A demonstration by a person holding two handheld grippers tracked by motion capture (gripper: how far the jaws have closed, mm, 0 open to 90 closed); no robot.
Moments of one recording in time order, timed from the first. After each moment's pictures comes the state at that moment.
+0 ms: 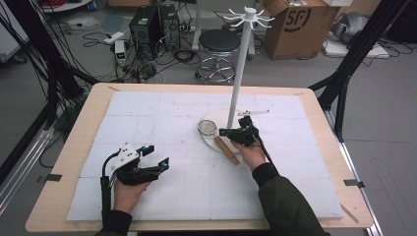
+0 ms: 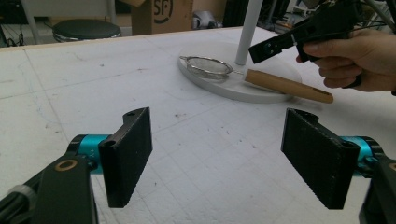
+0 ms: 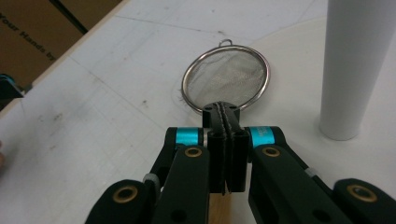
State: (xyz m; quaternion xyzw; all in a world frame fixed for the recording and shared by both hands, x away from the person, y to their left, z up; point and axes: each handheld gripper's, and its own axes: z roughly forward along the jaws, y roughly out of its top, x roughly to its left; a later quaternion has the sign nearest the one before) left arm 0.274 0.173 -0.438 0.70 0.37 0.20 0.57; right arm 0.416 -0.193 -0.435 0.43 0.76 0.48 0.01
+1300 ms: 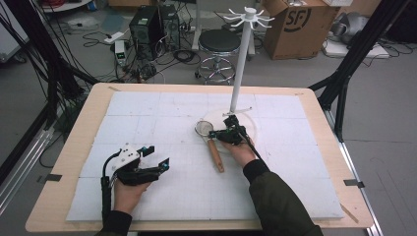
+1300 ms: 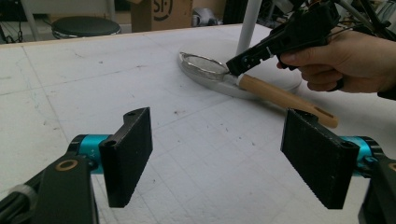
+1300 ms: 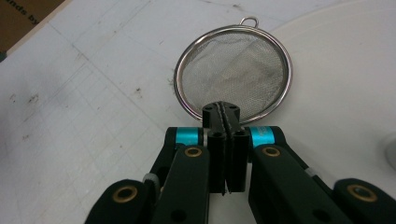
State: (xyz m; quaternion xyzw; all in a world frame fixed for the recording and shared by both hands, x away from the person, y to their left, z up) left arm 0.273 0.172 -0.439 0.71 0.37 0.20 0.57; right arm 0.427 -0.156 -0.444 0.41 0.80 0.43 0.00
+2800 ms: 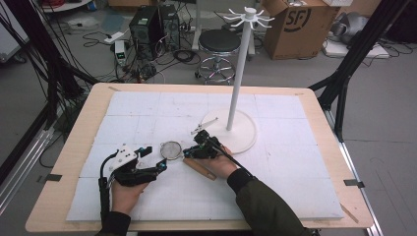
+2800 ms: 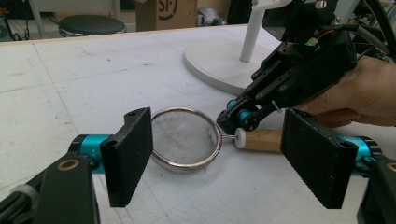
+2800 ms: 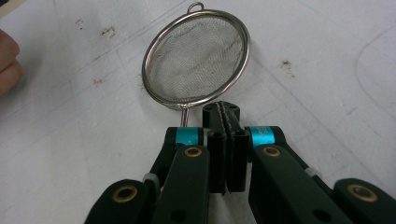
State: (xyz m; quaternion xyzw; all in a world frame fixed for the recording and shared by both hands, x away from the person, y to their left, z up) left arm 0.271 0.178 -0.438 0.70 0.39 0.20 0.56; right arm 0.389 -0.078 -0.453 0.28 0.87 0.40 -0.05
